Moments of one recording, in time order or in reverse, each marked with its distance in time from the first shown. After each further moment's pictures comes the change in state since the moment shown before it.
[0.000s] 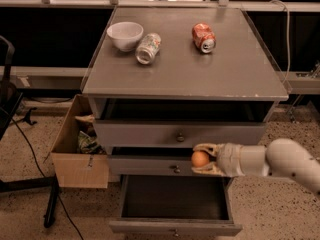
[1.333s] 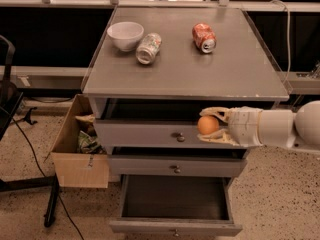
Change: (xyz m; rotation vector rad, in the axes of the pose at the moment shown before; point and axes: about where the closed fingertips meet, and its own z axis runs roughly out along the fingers) arm -0.111 -0.083 -0.088 0.126 0.028 -0.117
